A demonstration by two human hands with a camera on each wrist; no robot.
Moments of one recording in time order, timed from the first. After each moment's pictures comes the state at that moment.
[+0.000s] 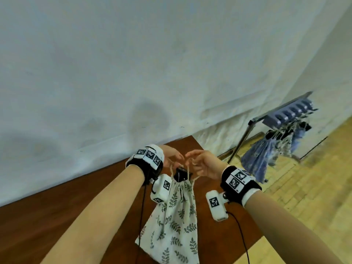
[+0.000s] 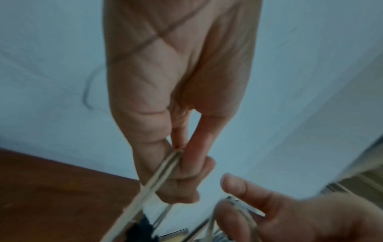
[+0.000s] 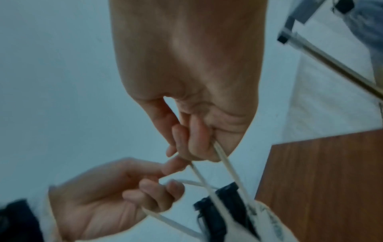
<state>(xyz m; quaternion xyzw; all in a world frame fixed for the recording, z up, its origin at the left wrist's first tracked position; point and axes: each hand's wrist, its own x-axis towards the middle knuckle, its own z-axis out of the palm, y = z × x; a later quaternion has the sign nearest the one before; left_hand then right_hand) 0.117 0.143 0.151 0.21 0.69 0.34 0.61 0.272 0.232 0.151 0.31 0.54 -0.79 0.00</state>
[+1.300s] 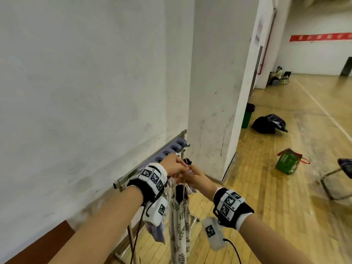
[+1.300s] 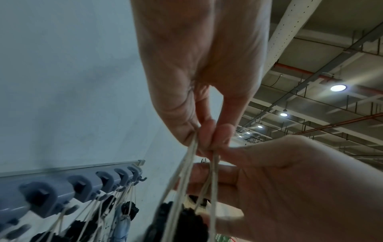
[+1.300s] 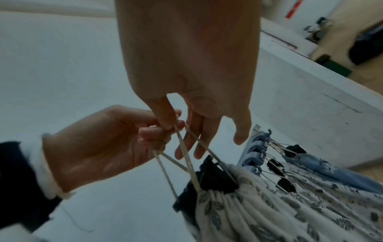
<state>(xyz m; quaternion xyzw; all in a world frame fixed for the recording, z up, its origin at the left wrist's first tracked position) 0.508 0.582 0.280 0.60 0.63 0.30 0.40 0.652 0.602 0.231 0.40 0.65 -0.57 -0.30</state>
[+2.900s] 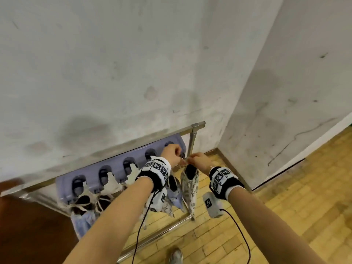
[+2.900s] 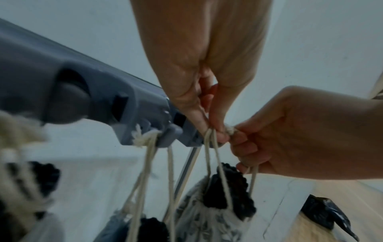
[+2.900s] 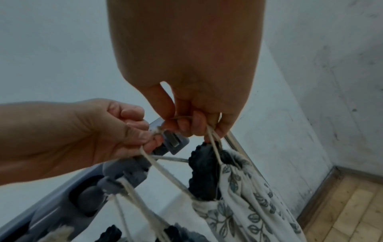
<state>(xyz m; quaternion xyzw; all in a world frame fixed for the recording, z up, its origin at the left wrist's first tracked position) 0.471 1.069 0.096 0.32 0.84 0.34 0.29 0.570 1.170 0.083 0.37 0.77 -0.52 0.04</state>
